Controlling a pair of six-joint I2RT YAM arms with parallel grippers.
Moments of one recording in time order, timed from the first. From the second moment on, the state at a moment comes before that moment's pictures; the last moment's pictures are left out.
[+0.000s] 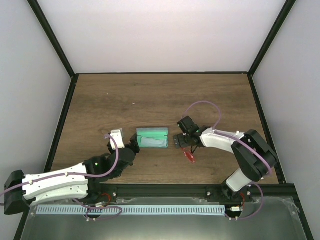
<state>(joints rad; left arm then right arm) -1.21 0.80 0.47 -0.32 -0.96 -0.91 0.66 1.55 0.74 -0.32 0.13 0.34</state>
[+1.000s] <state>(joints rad) -1.20 0.75 0.44 -0.29 -0.93 -0.90 0.76 1.56 0.75 -0.38 0.21 0.50</state>
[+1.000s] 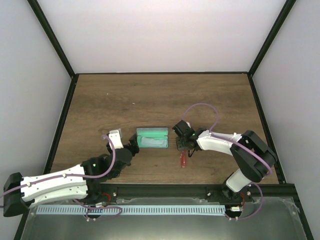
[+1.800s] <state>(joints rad) -1.19 0.85 0.44 -0.24 -0.88 -0.88 0.76 1.67 0.91 -0.47 0.26 0.51</state>
